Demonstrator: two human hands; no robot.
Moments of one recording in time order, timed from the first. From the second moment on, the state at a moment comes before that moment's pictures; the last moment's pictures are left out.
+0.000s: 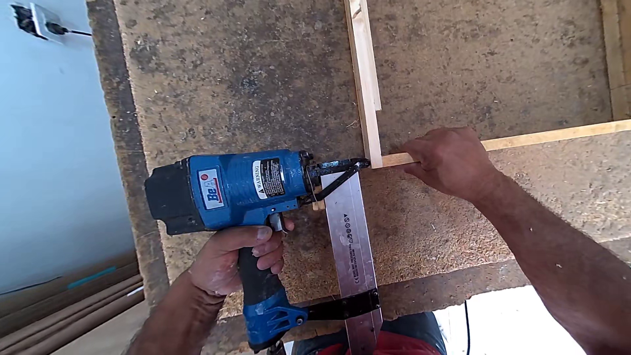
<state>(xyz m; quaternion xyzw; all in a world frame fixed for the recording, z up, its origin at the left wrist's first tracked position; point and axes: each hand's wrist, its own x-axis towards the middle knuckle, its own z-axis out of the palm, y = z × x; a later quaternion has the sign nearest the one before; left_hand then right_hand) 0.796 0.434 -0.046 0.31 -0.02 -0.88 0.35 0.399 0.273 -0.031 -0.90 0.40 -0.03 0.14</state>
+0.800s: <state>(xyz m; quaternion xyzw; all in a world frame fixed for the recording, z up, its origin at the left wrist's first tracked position) 0.787 0.457 -0.068 0.31 -0.04 -0.86 0.40 0.423 0.258 -0.006 -0.85 0.44 0.24 0.18</state>
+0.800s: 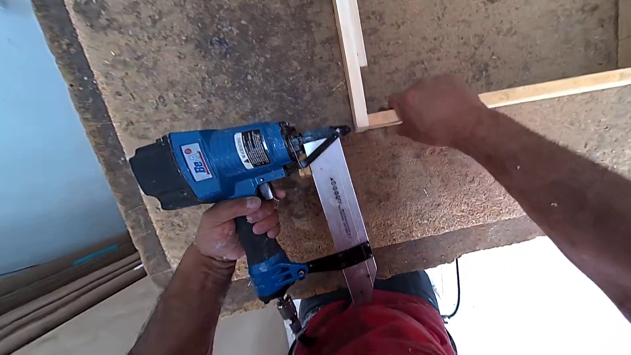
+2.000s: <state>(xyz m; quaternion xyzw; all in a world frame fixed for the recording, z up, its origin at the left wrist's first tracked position) 0.776 0.448 -0.104 0.36 -0.03 -0.85 0.38 0.427 0.231 -0.007 -0.87 0.35 0.25 0.26</state>
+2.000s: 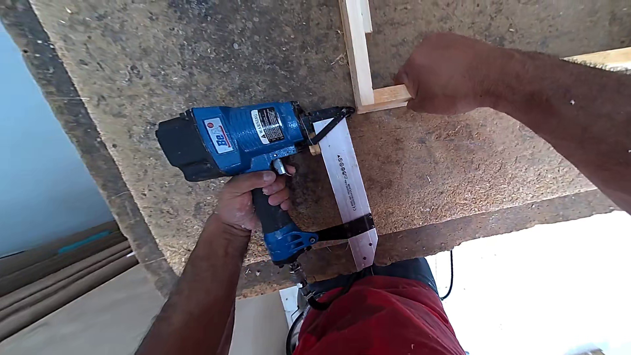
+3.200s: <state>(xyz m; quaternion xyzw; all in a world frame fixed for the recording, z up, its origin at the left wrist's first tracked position) 0.779 0.444 -0.108 0.39 -0.07 -0.84 0.36 0.429 0.230 -0.005 -0.87 0.34 0.26 0.25</state>
